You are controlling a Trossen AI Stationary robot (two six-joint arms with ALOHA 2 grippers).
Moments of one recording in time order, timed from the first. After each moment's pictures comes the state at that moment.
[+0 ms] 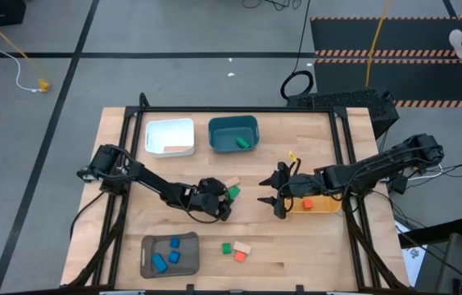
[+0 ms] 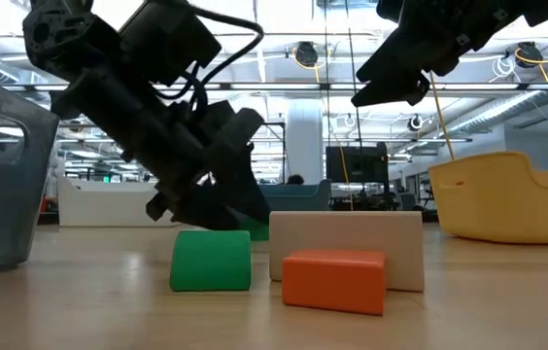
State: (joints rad) left arm -0.25 1.90 0.81 0.32 -0.45 -0.85; right arm 0.24 1.24 0.67 0.00 0.24 0.35
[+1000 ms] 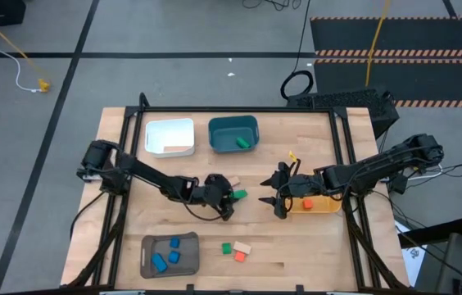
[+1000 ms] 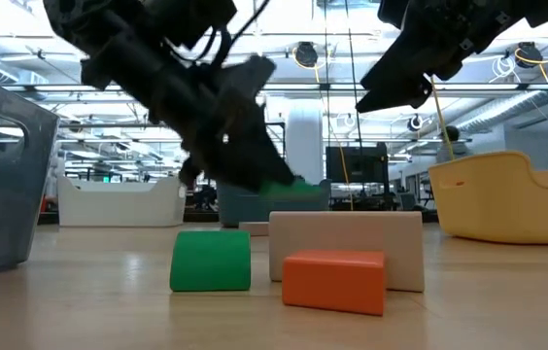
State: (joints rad) left arm -0.21 1.82 0.88 0.26 -0.29 -0.65; right arm 0.24 1.24 0.67 -0.03 0.23 0.35
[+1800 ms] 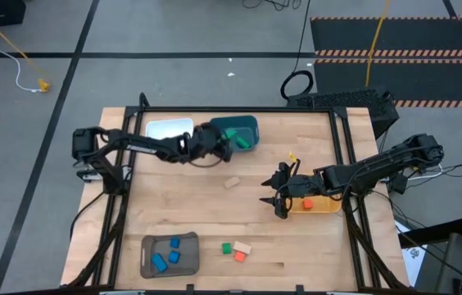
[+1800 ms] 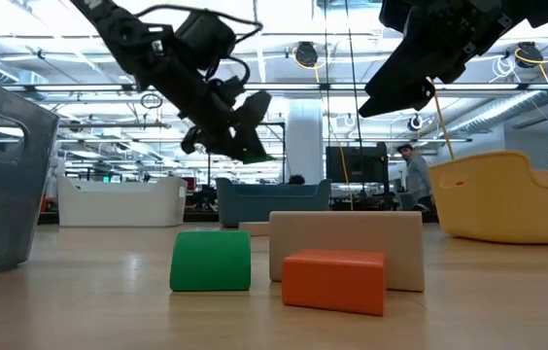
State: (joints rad) left arm 0.22 1.66 0.88 0.21 -0.42 -0.45; right arm 0.24 1.24 0.67 -0.05 0.23 0.35
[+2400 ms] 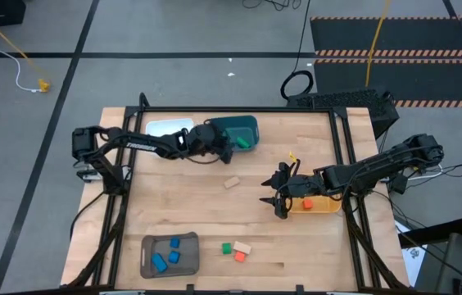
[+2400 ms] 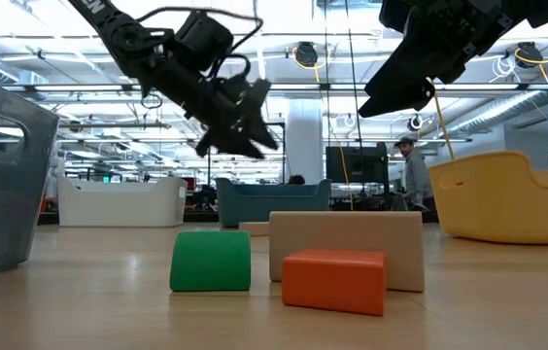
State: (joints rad) left arm 0.27 1.66 0.88 0.27 -0.17 -0.42; right arm 0.24 1.24 0.67 -0.05 0.23 0.35
